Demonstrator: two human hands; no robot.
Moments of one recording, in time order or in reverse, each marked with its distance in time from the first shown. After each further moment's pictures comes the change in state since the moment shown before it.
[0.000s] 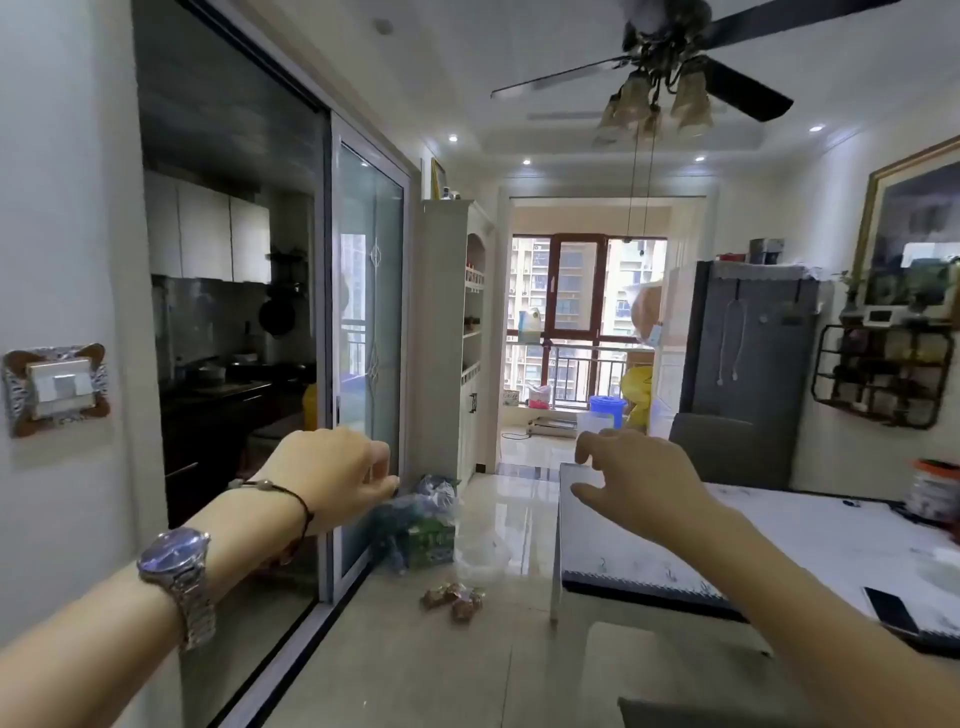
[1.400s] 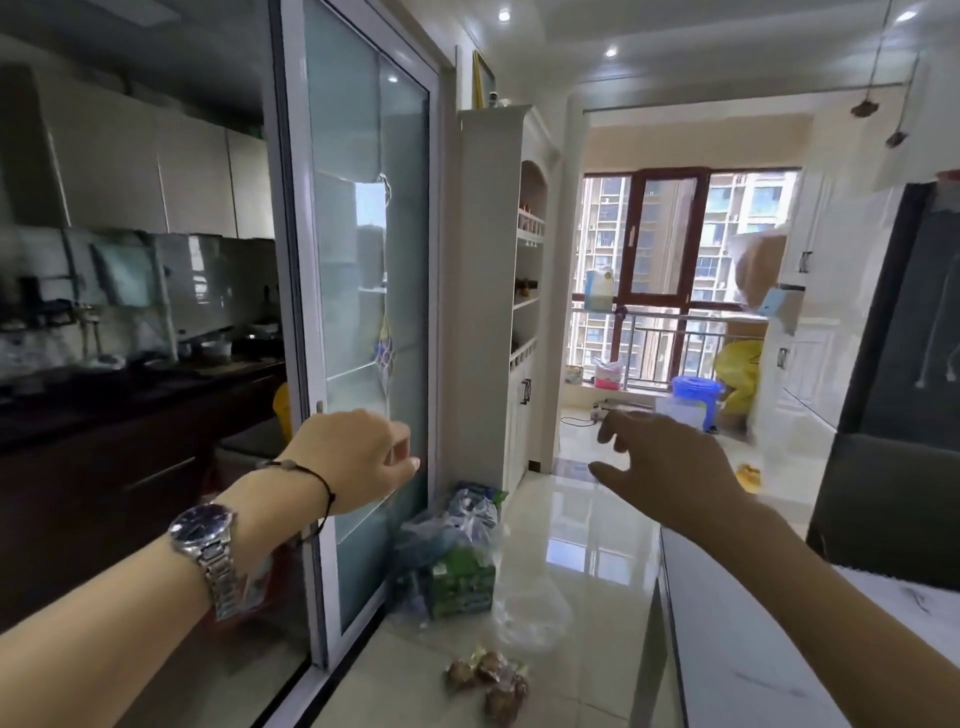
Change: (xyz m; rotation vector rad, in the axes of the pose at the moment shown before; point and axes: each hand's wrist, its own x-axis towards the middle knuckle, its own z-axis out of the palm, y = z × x) left_hand 0.561 -0.175 0.292 0.010 0.011 -0.086; right_hand 0.548 0.142 0.340 0.164 0.039 -0.025
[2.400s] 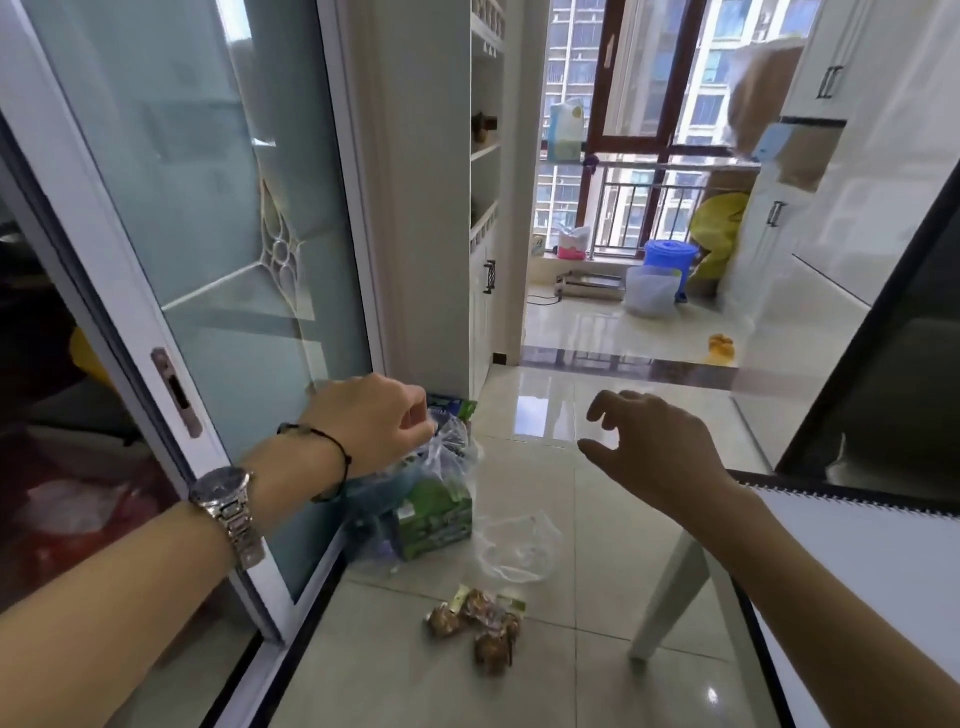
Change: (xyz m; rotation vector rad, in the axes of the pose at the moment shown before) left_hand 0.336 -0.094 0.296 -0.161 -0.234 0.124; right_hand 0.271 0.089 0.323 0.070 -0.171 0.168
